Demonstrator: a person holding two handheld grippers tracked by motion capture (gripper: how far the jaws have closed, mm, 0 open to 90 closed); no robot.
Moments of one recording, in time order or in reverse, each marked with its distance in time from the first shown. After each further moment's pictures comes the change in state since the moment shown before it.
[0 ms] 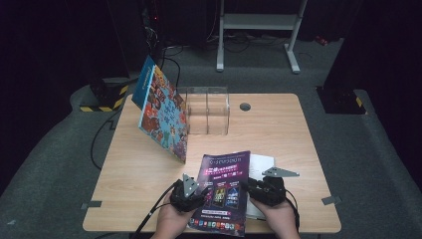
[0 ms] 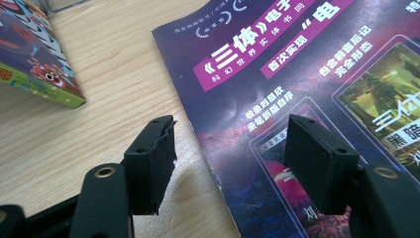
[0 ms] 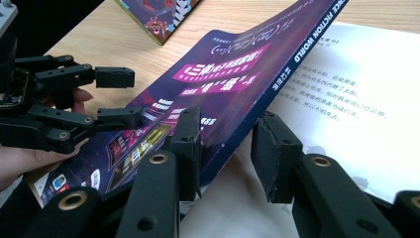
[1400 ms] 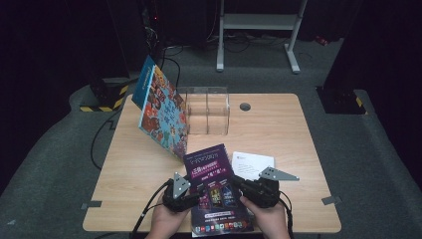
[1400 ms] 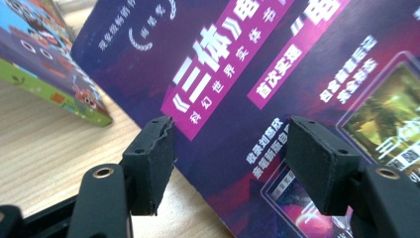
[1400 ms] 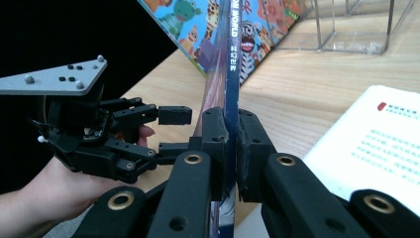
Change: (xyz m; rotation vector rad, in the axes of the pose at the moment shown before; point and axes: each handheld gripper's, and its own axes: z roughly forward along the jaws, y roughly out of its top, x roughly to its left) left arm 0.012 0.003 -0.024 -0.109 -0.028 -0.034; right arm 0.037 0.014 -0.010 -0.192 0.162 -0.017
